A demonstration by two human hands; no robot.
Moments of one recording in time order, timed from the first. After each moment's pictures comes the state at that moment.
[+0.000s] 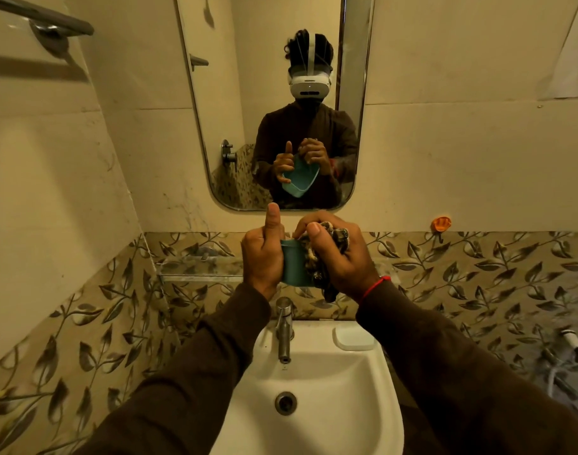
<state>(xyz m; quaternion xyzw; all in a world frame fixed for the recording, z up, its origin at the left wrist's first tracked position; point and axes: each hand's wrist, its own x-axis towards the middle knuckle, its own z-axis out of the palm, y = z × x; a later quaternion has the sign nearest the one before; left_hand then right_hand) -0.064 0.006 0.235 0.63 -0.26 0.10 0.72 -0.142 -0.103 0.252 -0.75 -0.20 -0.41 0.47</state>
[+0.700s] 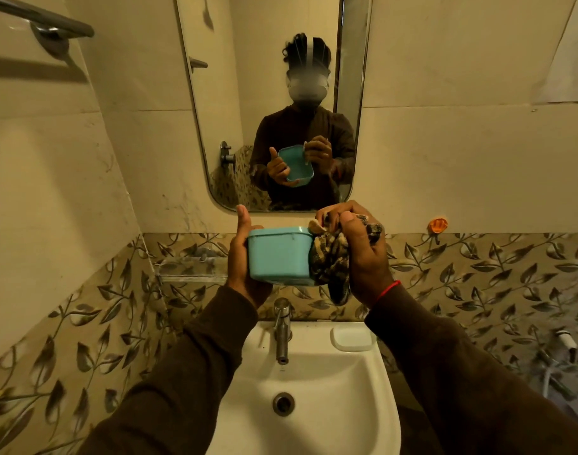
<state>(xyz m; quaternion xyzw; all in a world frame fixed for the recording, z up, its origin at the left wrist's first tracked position) -0.057 0.031 0.235 0.40 -0.16 -0.28 0.86 -0.156 -0.109 0.258 -0.64 -0.19 -0.42 0.62</state>
